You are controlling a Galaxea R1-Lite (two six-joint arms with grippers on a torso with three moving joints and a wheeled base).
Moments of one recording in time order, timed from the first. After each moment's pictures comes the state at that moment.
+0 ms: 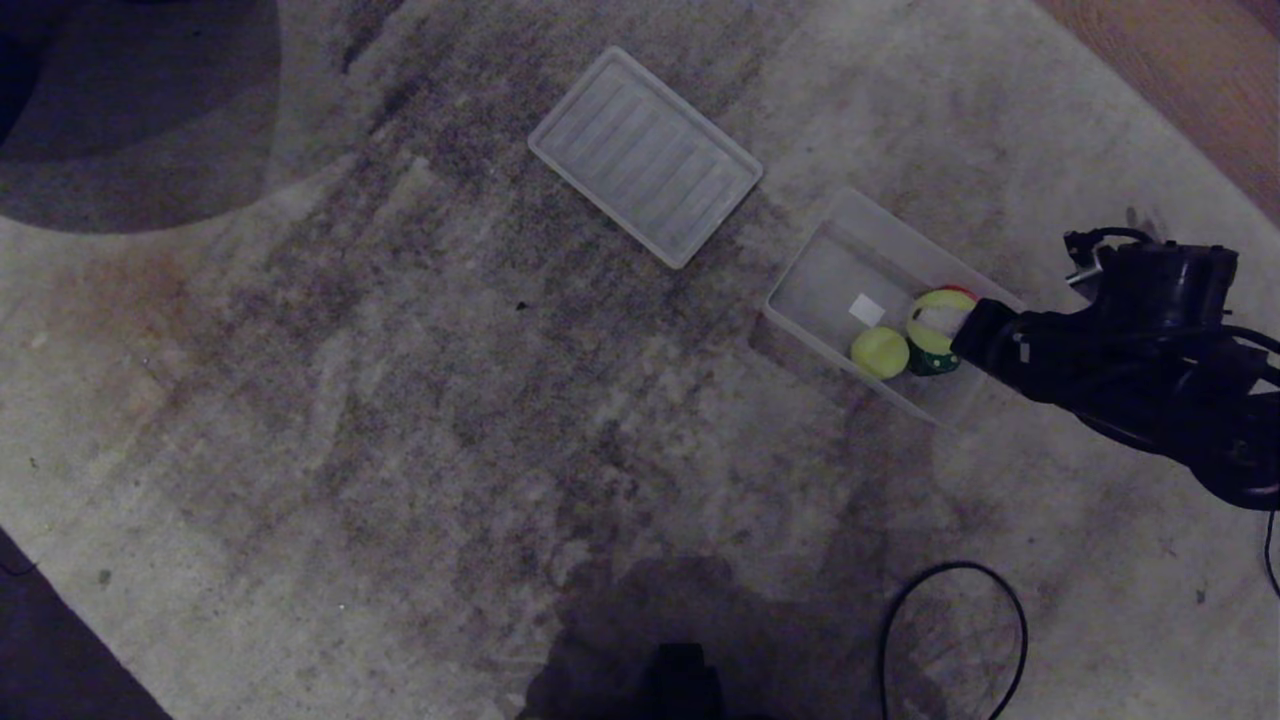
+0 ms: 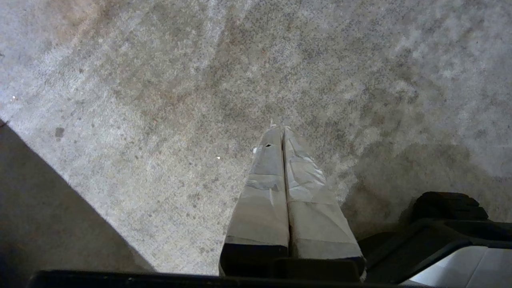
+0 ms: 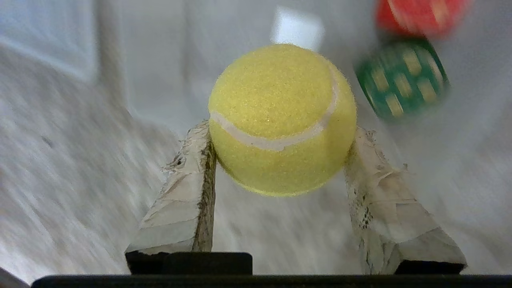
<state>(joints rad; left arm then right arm) 0.00 0.00 0.00 0.00 0.03 -0.01 0.12 1.78 -0.89 -0.74 0.08 0.51</state>
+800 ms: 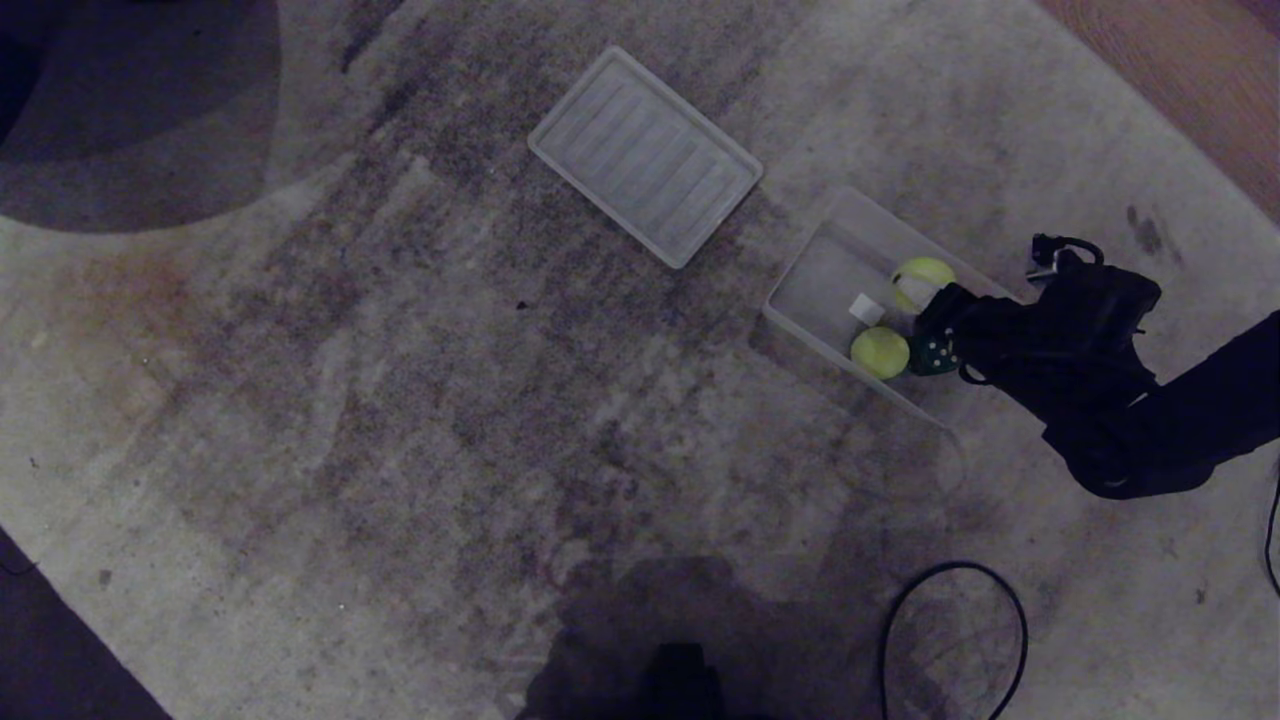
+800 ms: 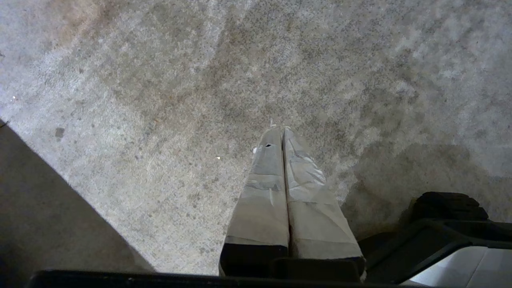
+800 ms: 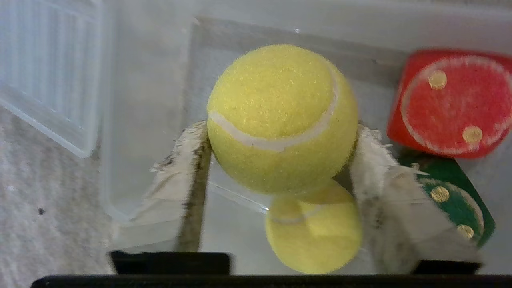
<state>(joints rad) 0.00 0.00 0.00 0.00 0.03 -0.01 0.08 2.08 -1.01 -1.19 0.08 0.52</state>
